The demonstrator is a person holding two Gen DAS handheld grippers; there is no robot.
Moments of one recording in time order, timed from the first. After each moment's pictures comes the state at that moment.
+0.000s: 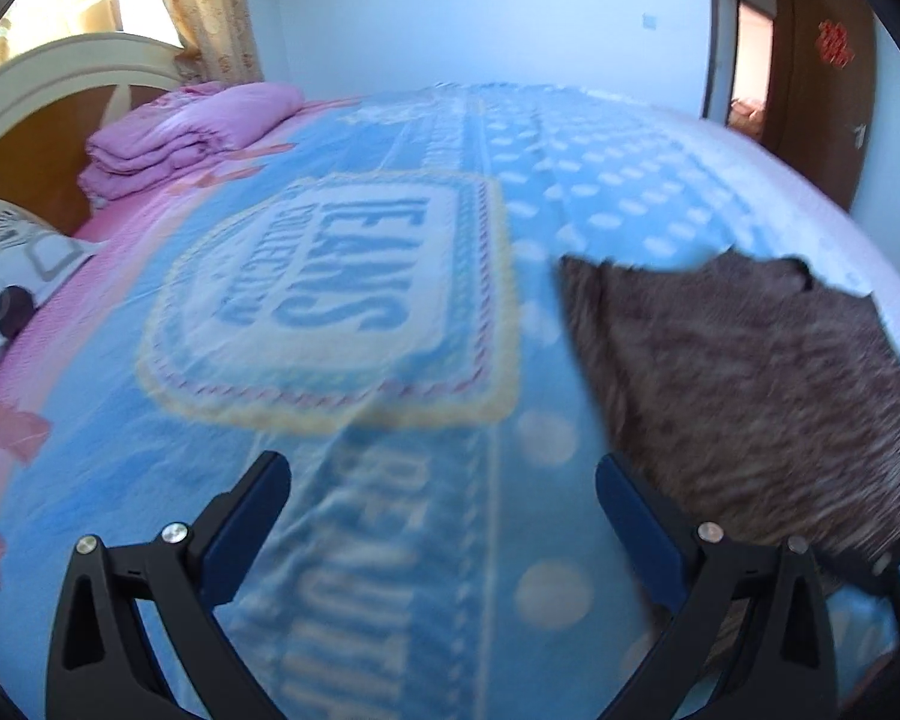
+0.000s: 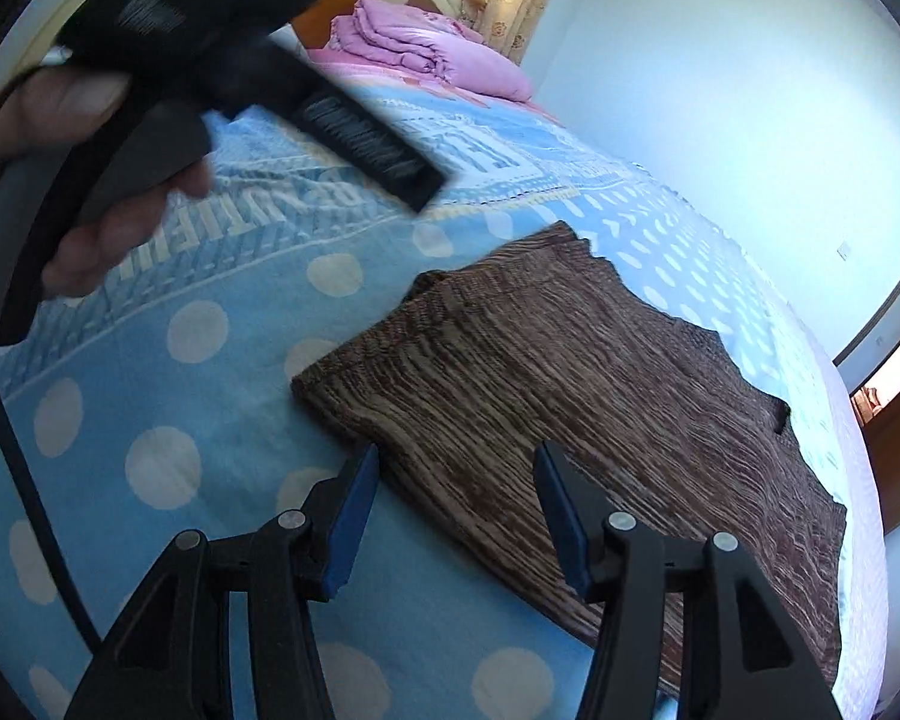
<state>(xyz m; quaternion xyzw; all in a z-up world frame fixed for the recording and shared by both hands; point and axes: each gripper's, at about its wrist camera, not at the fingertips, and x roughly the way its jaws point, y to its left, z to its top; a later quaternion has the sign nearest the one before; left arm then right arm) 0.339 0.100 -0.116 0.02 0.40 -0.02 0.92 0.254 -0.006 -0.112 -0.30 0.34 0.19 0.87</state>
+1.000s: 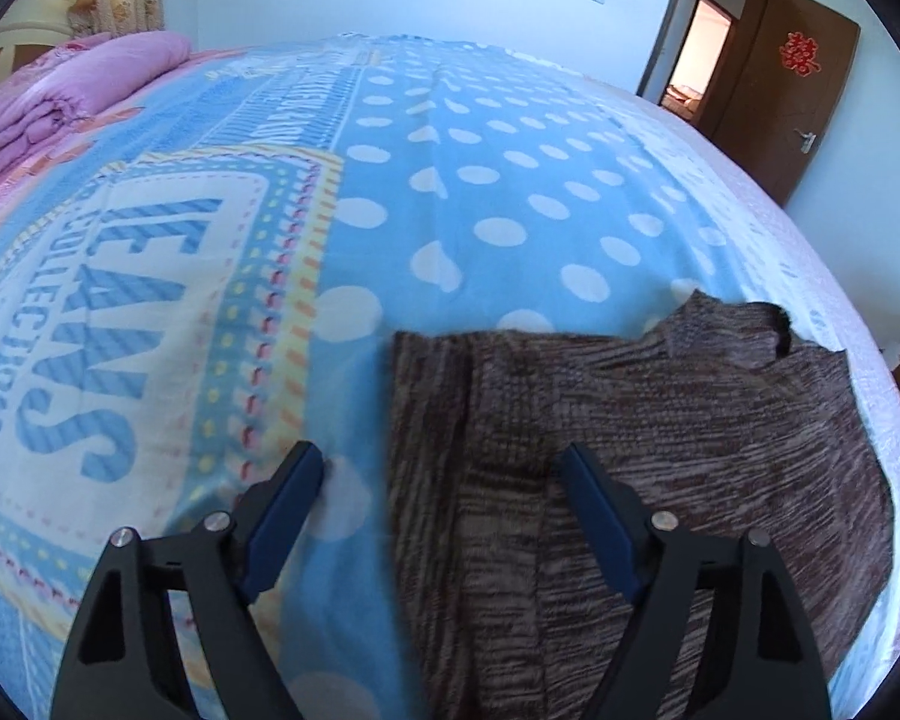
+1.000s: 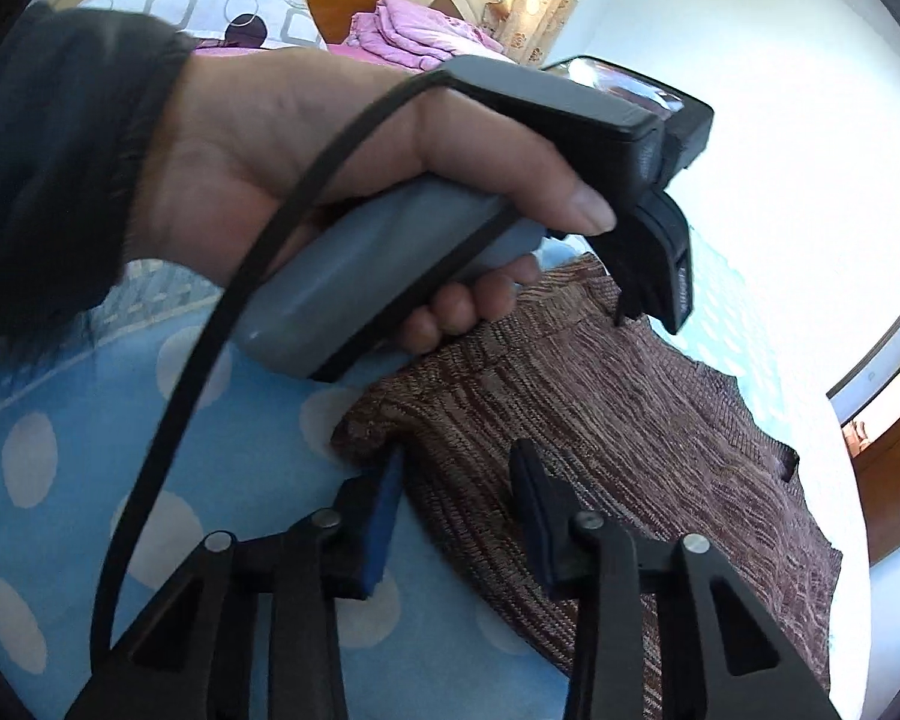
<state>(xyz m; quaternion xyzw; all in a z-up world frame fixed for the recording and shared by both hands) 0.450 0.034 -0.148 -0.04 0.46 -0.13 0.88 0.257 0.025 -0.125 -0.34 0.32 0.19 0.87</state>
